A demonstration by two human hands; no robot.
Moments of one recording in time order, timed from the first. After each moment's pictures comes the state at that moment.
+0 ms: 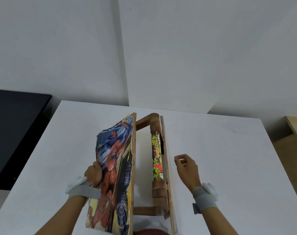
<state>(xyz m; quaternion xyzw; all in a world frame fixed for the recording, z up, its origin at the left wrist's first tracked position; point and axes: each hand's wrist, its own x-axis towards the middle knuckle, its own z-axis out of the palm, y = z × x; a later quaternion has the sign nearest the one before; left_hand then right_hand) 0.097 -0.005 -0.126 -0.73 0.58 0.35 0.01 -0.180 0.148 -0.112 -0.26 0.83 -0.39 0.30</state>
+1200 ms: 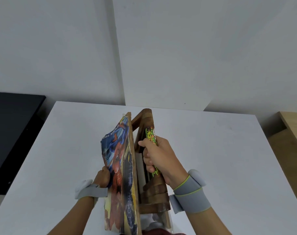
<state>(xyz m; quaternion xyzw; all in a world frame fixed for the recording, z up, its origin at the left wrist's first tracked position) 0.078 0.008 -0.145 -0.69 0.55 0.48 0.05 -0.094 0.096 0.044 -0.19 0.62 -0.51 0.57</state>
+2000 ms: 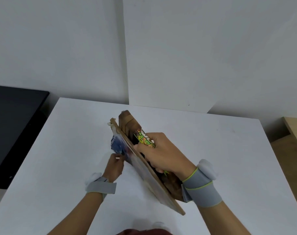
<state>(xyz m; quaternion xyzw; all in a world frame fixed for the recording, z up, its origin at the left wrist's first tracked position) 0.042 0.002 -0.122 -0.63 0.44 0.63 -0.13 -0.101 0.081 0.057 -0.47 0.68 -0.33 0.45</state>
